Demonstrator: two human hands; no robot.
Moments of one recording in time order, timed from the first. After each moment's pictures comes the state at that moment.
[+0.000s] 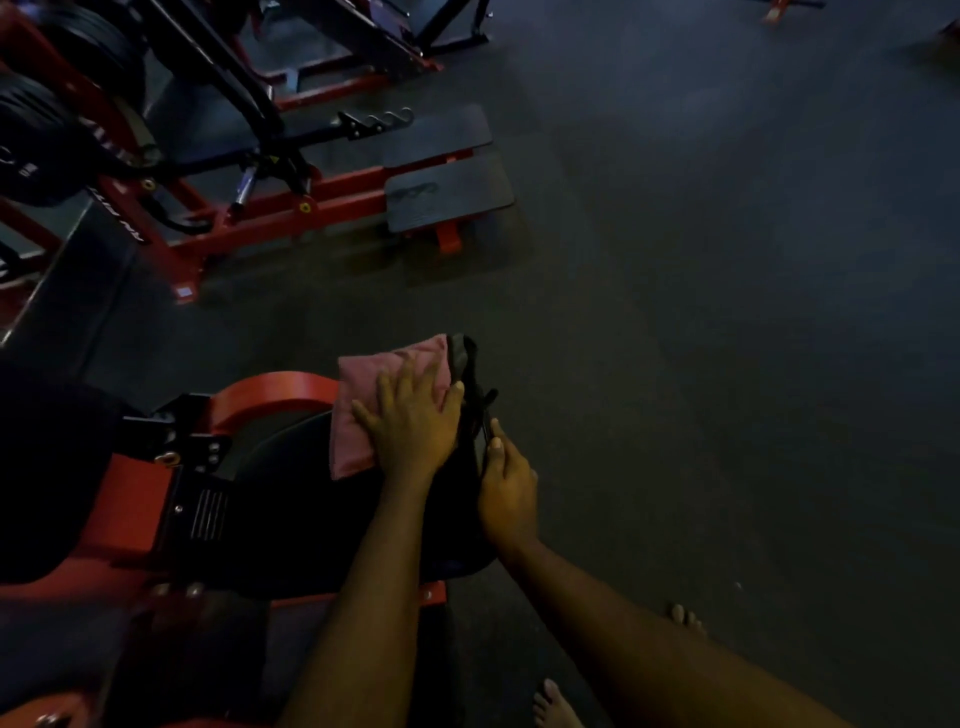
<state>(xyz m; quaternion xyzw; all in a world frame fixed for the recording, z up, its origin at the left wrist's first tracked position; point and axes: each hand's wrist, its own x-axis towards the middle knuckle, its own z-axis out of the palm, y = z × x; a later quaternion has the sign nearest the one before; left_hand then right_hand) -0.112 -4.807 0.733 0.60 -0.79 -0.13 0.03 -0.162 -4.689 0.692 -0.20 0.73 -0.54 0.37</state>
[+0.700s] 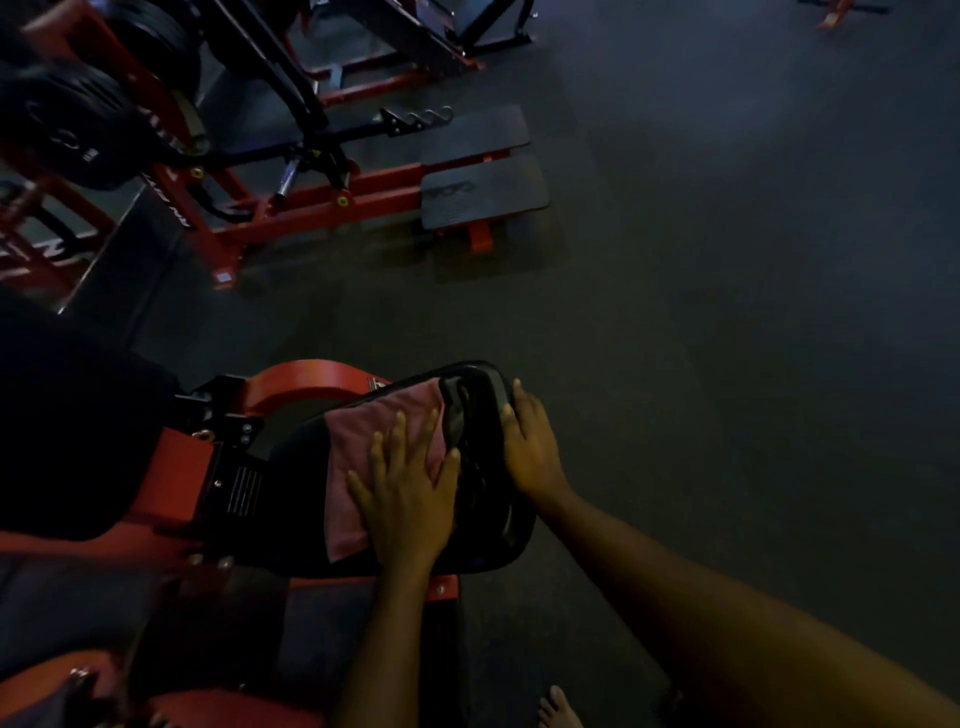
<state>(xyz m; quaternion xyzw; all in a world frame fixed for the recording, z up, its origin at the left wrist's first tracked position) -0.041 -4.736 0.728 0.65 -0.74 -0.14 0.07 -0.195 -4.721 0.704 -0.36 0.71 -0.47 0.38</state>
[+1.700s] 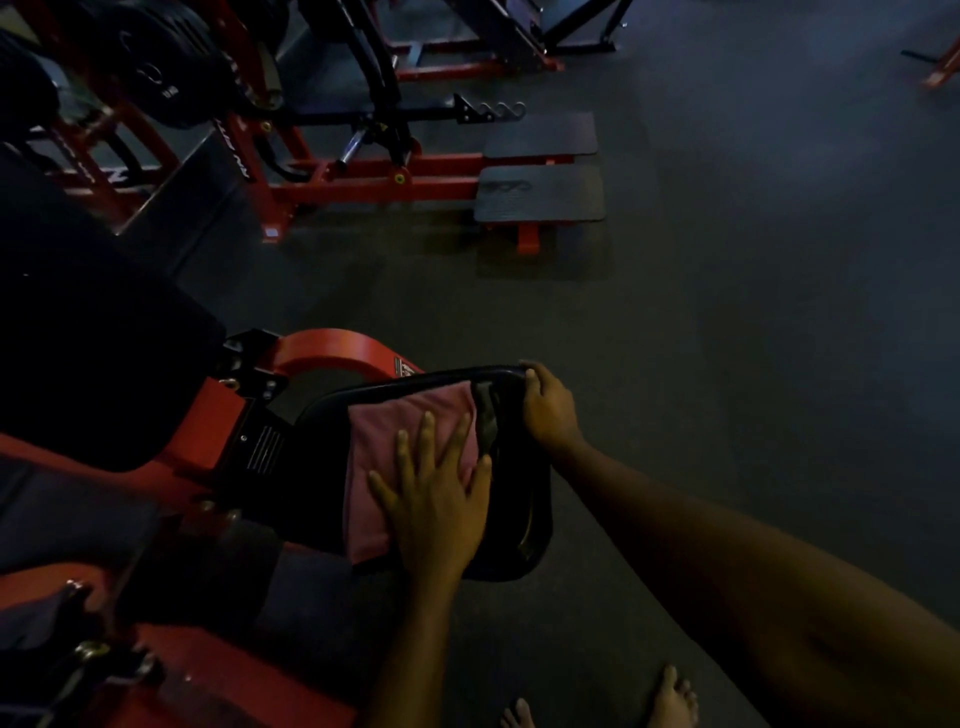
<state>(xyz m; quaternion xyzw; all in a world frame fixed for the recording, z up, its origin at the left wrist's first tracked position) -0.053 -4.726 0.723 0.68 -0.72 -0.14 0.08 -0.224 -4.801 0.700 -0.40 0.71 -0.44 0.39</state>
